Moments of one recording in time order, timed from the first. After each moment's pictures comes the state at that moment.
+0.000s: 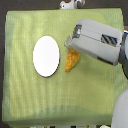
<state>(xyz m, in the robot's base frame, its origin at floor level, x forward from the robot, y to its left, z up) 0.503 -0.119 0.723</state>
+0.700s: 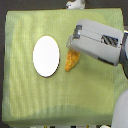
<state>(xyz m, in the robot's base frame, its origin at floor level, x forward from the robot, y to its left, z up) 0.500 -0.120 0.723</state>
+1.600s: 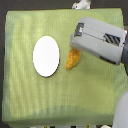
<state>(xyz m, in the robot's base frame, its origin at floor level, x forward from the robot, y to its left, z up) 0.503 -0.128 0.734</state>
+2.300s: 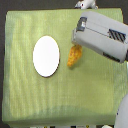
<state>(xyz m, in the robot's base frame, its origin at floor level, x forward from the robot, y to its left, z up) 0.508 -0.136 0.775</state>
